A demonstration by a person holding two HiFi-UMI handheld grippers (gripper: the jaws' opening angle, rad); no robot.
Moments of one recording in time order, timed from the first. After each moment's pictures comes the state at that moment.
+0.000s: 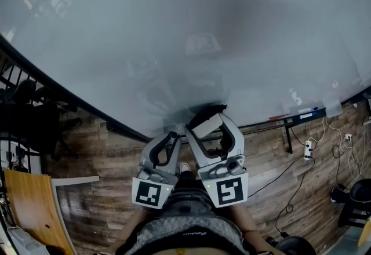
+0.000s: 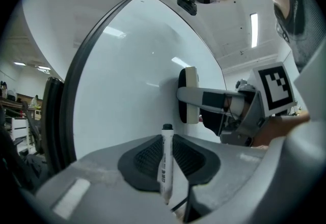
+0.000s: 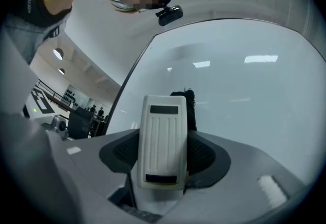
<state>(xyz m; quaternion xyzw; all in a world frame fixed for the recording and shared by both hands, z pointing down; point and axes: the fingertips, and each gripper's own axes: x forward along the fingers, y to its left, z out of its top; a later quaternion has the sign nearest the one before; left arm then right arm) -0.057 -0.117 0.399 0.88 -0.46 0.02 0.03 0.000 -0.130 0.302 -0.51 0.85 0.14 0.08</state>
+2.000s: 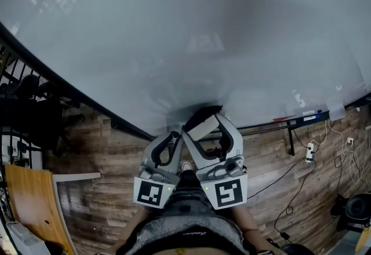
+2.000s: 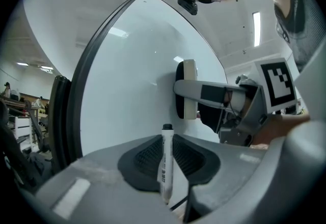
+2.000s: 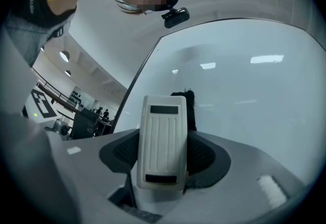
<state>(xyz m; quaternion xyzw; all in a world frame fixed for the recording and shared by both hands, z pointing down) -0.062 -0.116 0.402 0.88 -0.47 0.02 0.03 -0.016 -0.126 0.299 -0.48 0.86 0.15 0.08</state>
